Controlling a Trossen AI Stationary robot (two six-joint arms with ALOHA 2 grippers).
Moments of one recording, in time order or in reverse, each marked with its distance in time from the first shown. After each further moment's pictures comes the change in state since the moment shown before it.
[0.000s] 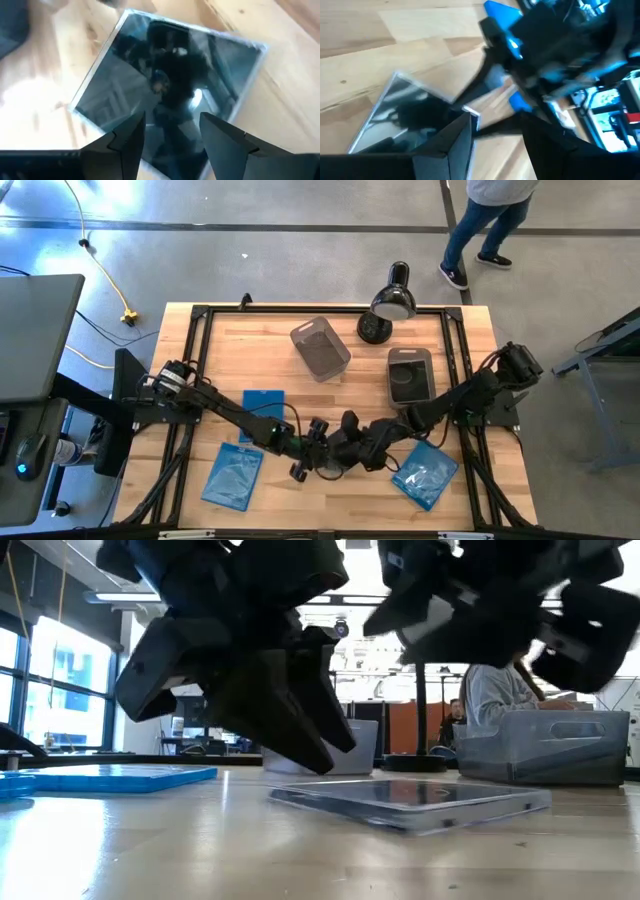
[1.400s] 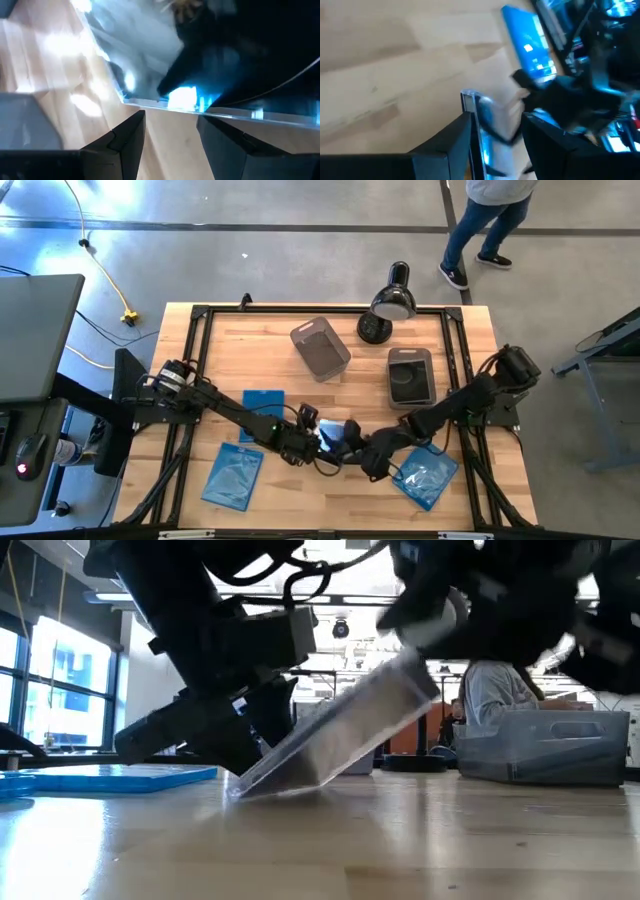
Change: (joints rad) left arm 0.004 -0.002 -0.004 -0.268 -0.219 0.008; right arm 0.035 0.034 0.000 0.000 0.056 0.001
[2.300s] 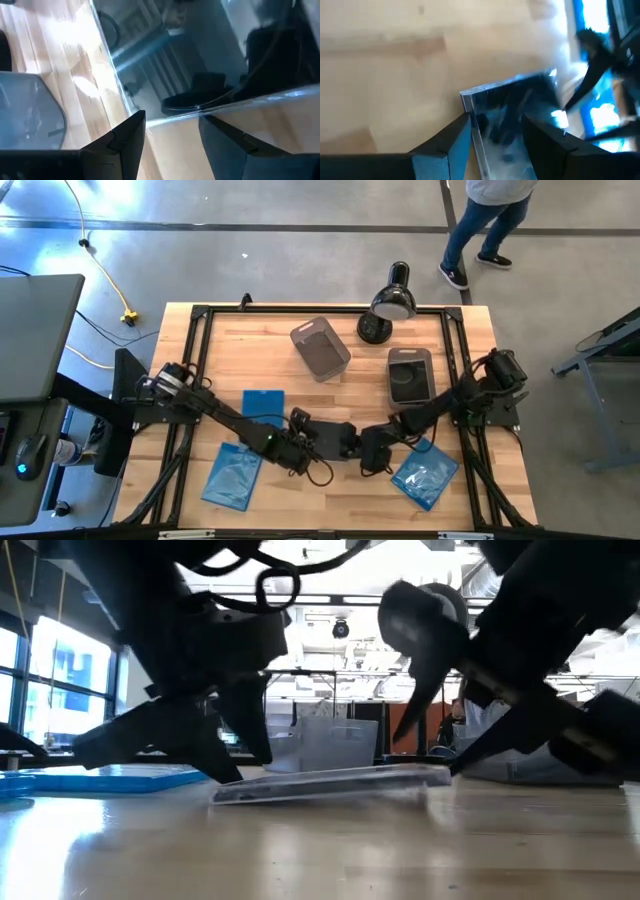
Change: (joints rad) left arm -0.032 0.000 0.000 -0.121 -0.127 -0.083; right arm -0.057 0.107 -0.020 -0.042 -0.119 -0.158
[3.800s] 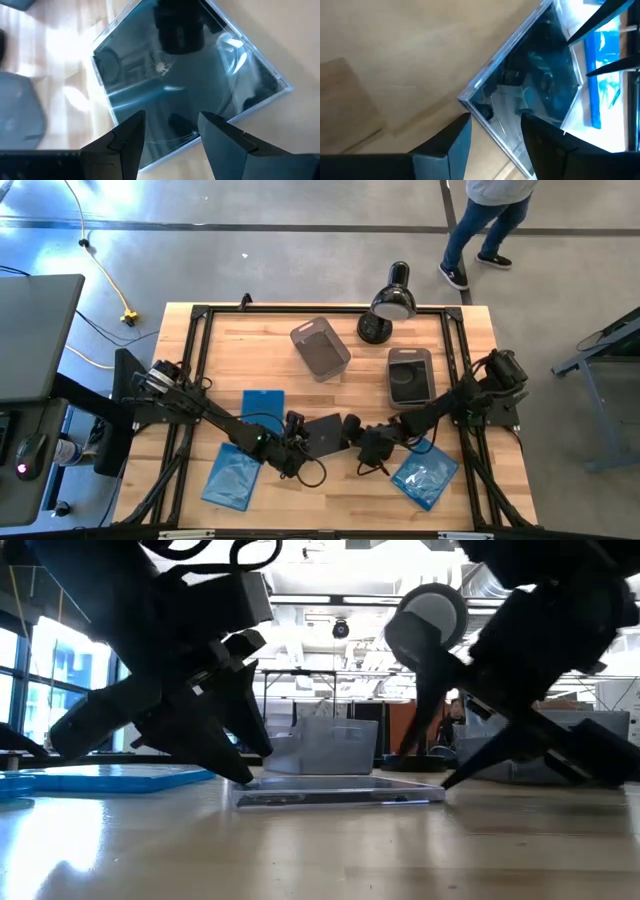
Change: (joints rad) left arm -0.047 -0.067 -0.118 0.205 0.029 -0.133; right arm 0.022 0.000 0.000 -0.135 0.231 0.045
